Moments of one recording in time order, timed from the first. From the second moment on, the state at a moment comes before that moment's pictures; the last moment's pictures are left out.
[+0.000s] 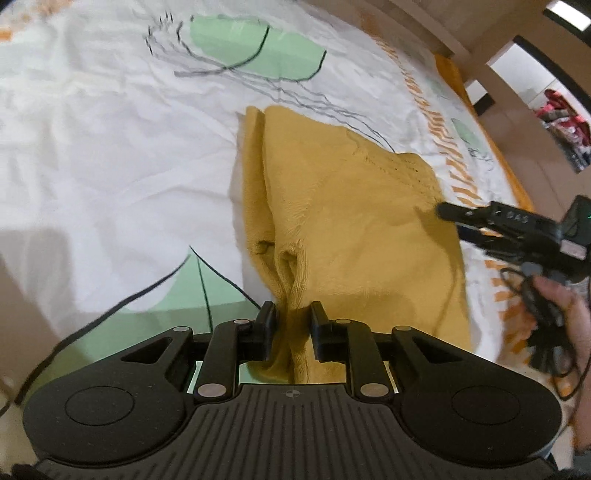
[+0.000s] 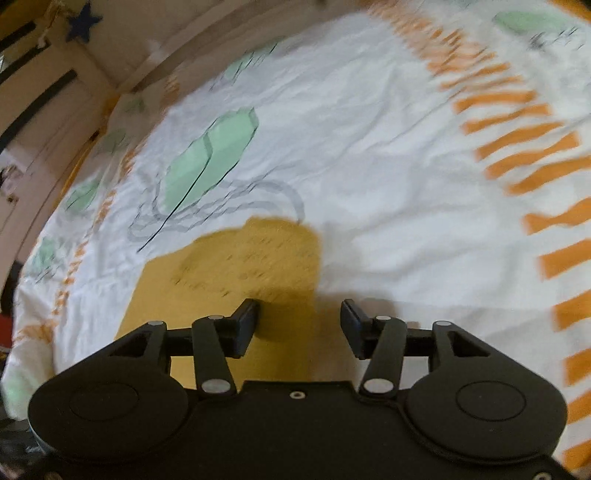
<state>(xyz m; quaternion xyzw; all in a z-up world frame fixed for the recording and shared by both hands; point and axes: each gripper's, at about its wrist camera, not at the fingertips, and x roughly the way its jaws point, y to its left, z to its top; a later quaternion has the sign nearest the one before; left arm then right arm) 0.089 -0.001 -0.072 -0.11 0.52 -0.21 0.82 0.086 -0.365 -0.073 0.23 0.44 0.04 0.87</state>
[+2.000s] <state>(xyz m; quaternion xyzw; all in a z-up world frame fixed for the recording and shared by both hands) -0.043 -0.035 -0.024 0.02 0.42 -0.06 0.90 -0.103 -0.272 -0.023 0.12 0.36 -0.03 0.93</state>
